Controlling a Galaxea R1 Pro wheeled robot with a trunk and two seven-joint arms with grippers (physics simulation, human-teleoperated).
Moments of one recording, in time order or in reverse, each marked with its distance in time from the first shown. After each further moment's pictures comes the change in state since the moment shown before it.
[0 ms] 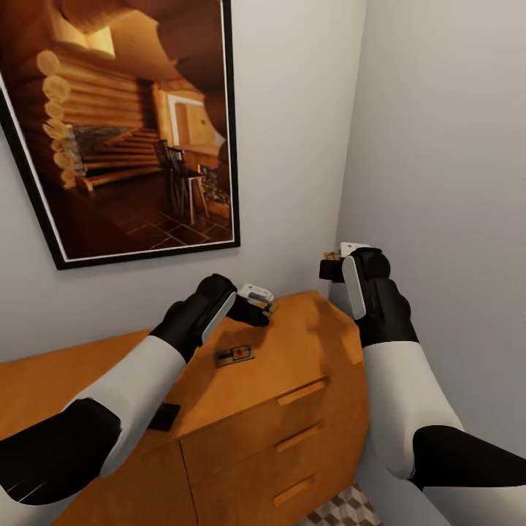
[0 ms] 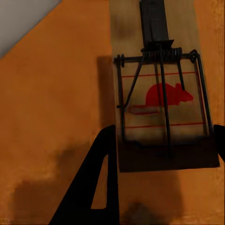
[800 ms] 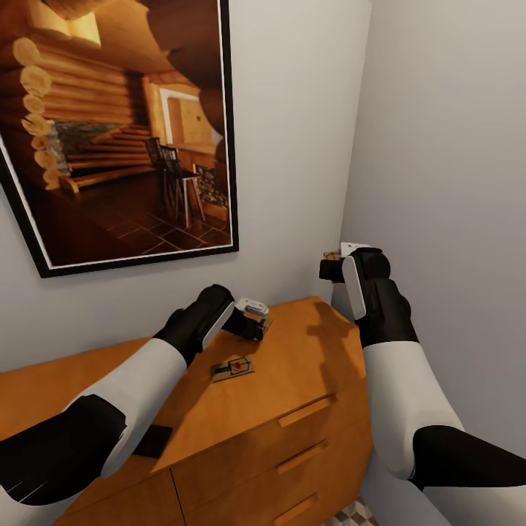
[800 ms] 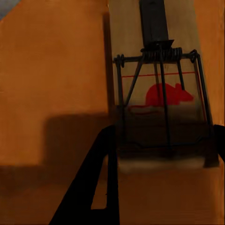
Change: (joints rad) left arm 0.000 -0.005 0.003 0.130 -0.004 0.000 -0.001; right arm 0.000 -0.001 0.000 0.000 -0.001 0.000 0.001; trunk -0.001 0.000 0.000
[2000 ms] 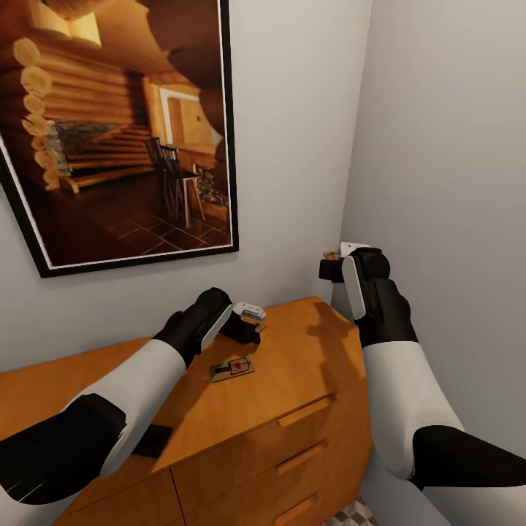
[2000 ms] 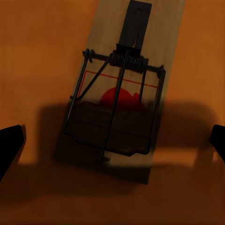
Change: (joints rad) left arm 0.000 0.004 0.006 0.045 0.012 -0.005 0.007; right arm 0.000 0.001 0.001 0.000 0.001 0.000 0.000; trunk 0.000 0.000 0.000
